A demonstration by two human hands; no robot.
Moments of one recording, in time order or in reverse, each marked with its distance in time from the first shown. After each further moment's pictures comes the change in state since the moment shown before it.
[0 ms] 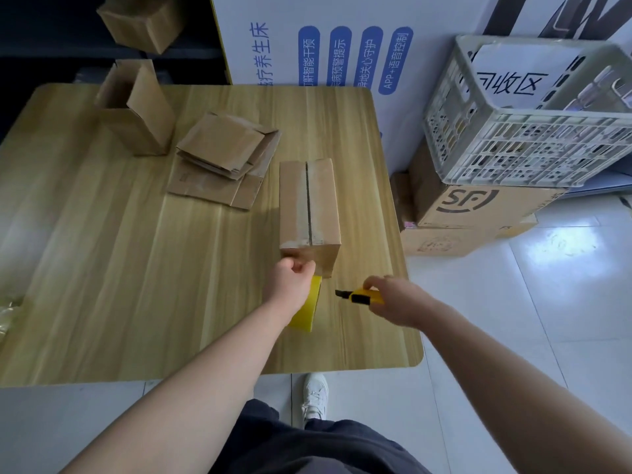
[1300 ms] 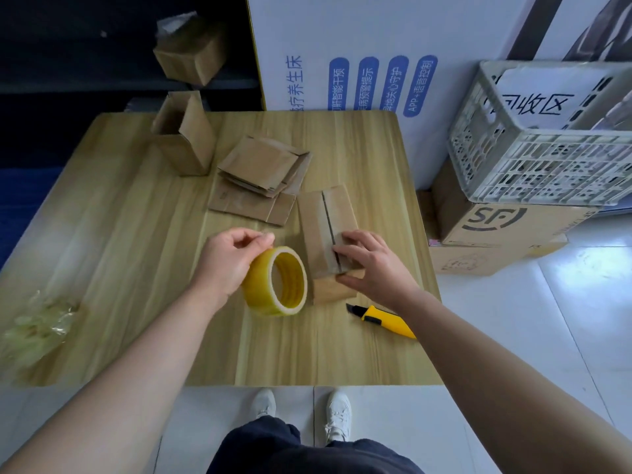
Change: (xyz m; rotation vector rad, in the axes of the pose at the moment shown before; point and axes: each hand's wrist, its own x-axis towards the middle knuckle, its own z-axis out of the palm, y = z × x) left_hand 0.001 0.016 -0.156 -0.158 0.113 0.264; right_hand 0.036 -0.080 -0.020 0.107 0.561 -0.471
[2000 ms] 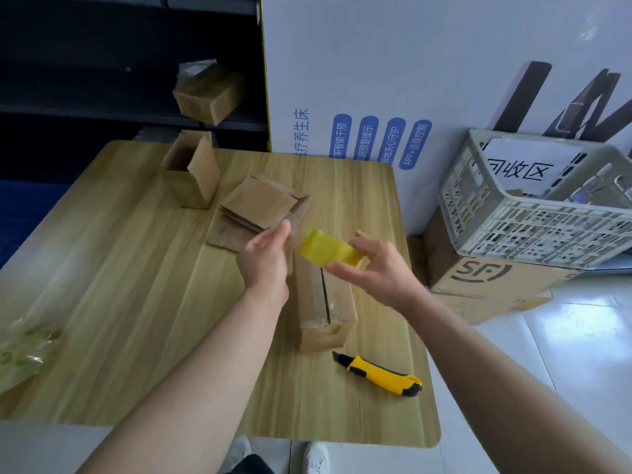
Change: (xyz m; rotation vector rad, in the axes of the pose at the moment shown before) left_hand 0.030 0.078 0.068 -0.769 0.361 -0.217; right_hand 0.048 -0.042 -0.104 0.441 -0.046 0.114
